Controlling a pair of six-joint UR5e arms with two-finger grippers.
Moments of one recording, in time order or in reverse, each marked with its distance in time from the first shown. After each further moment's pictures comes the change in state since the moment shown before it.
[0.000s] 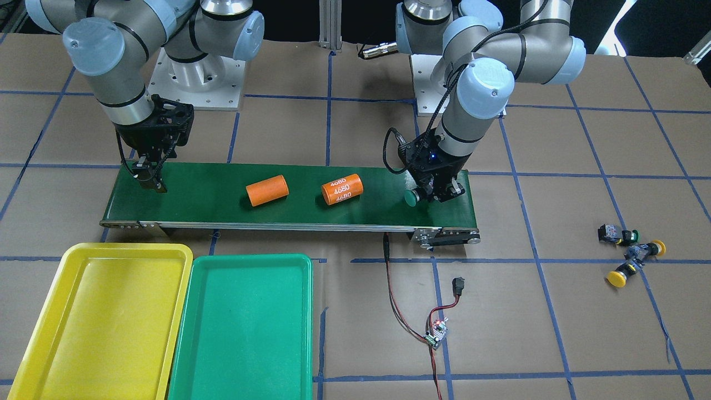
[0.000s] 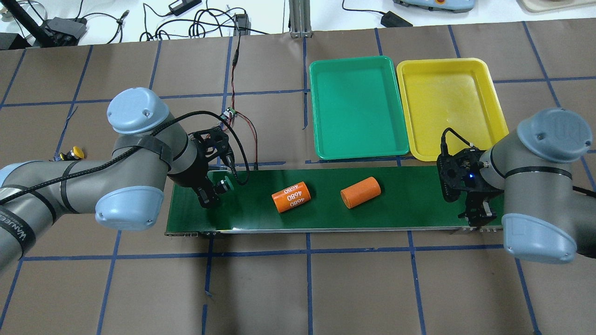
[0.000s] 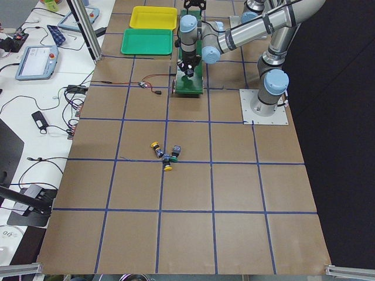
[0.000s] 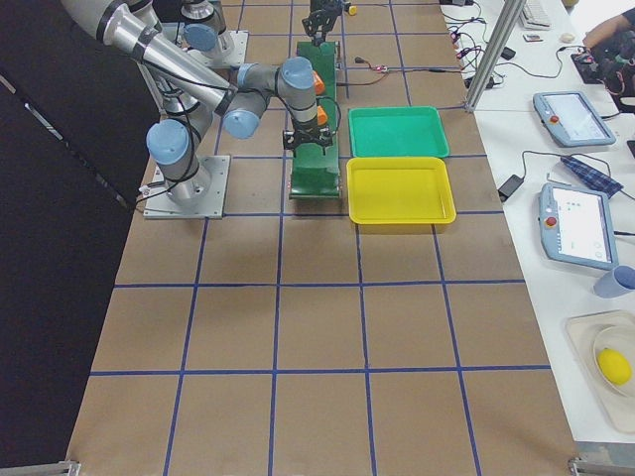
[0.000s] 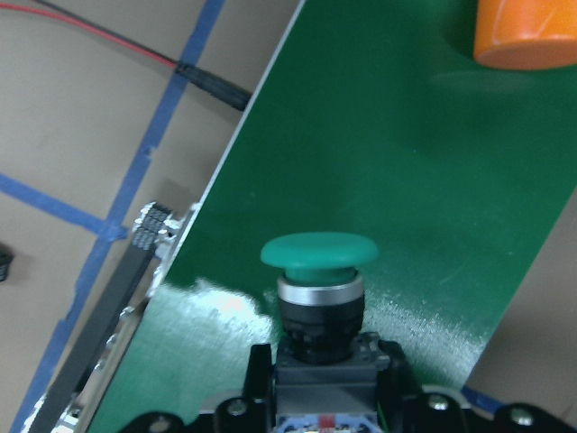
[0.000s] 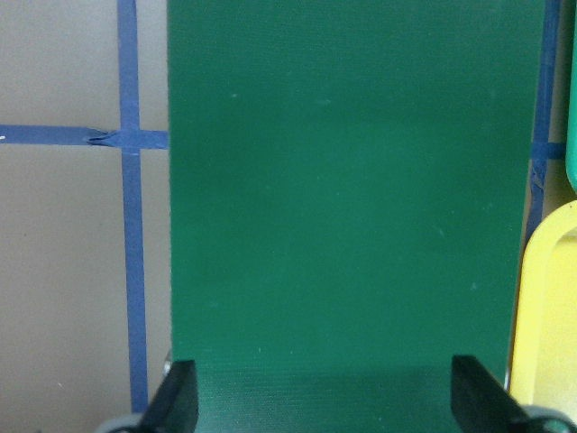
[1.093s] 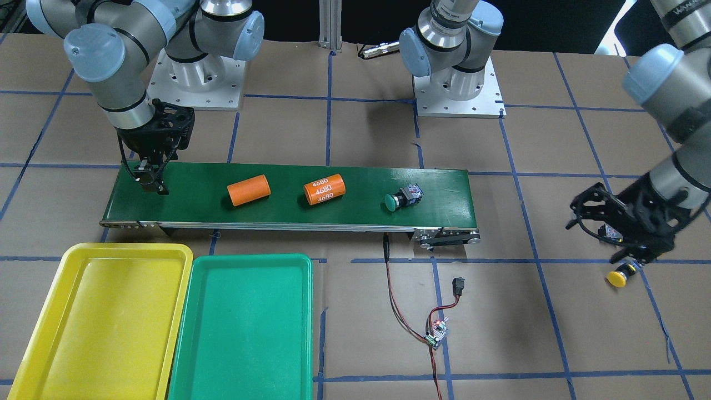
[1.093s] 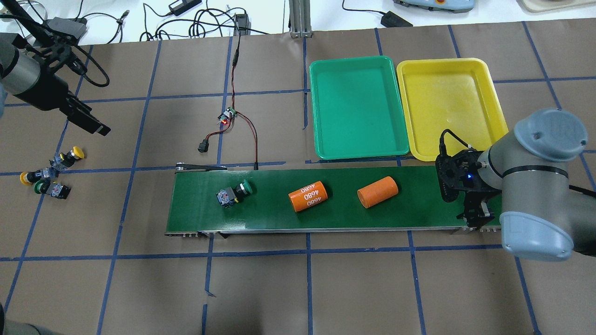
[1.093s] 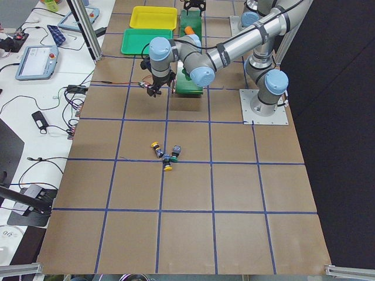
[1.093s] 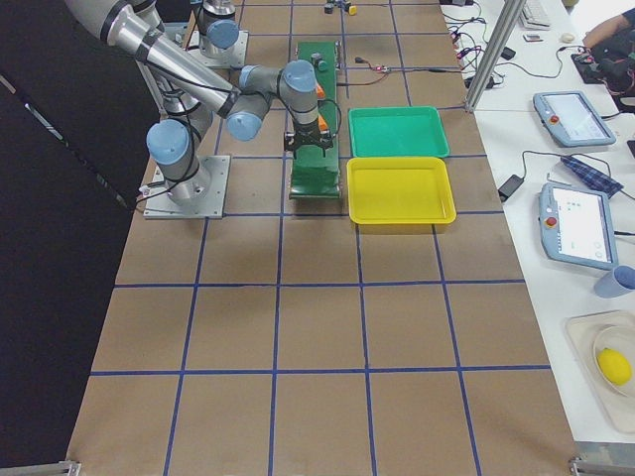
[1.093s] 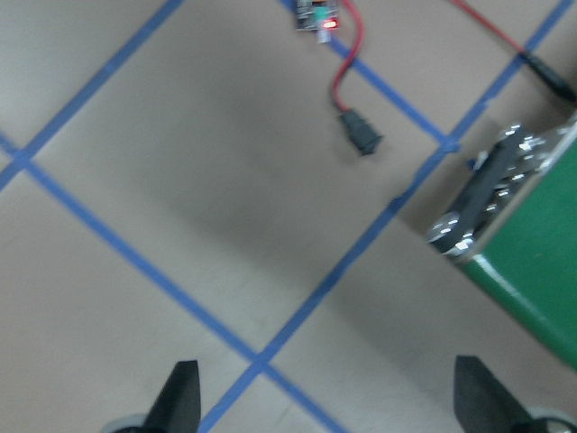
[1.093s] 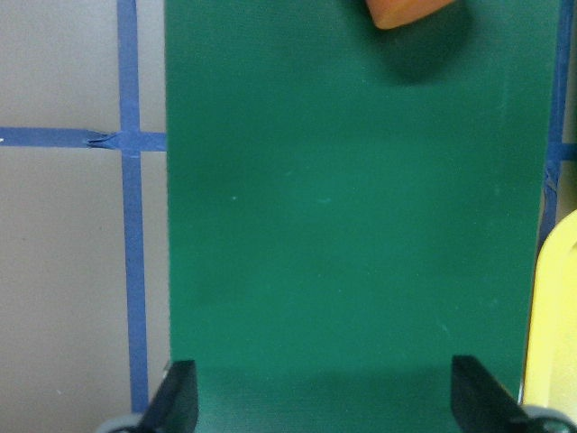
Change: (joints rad) left arm 0.532 -0.250 0.493 -0.241 -0.071 0.162; right arm 0.000 0.024 0.000 -0.005 0.002 0.003
